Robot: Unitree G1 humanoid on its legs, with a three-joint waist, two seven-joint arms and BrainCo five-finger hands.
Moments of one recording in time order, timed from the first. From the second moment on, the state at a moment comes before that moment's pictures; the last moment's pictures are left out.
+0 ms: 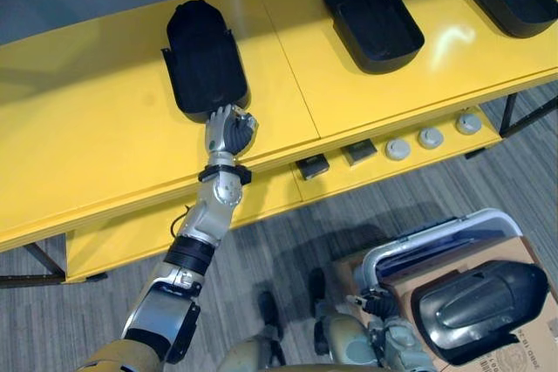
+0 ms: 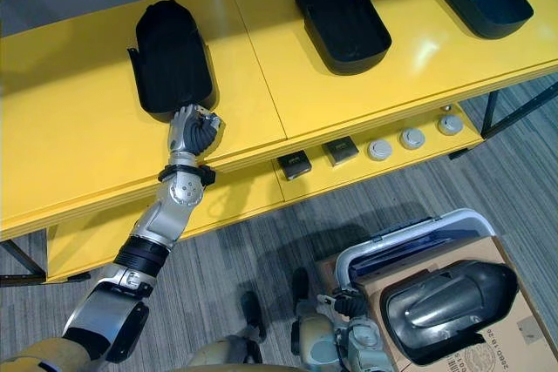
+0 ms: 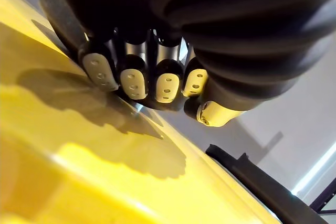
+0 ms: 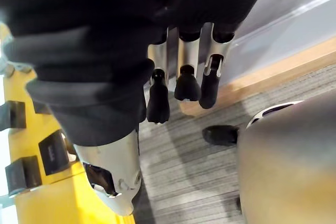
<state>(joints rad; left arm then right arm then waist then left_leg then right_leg) -0.54 0.22 -0.21 0.28 0.56 0.05 0.41 0.04 -0.03 -0.10 0.85 -0.01 -0.06 -0.13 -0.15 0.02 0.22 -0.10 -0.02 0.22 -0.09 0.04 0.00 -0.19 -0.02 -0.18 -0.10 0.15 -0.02</state>
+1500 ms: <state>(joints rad) 0.19 -0.05 0.35 0.84 0.05 0.03 0.25 0.12 0.00 -0.20 0.81 -0.01 0.01 -0.13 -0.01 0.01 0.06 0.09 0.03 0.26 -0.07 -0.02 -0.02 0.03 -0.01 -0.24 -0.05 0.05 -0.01</state>
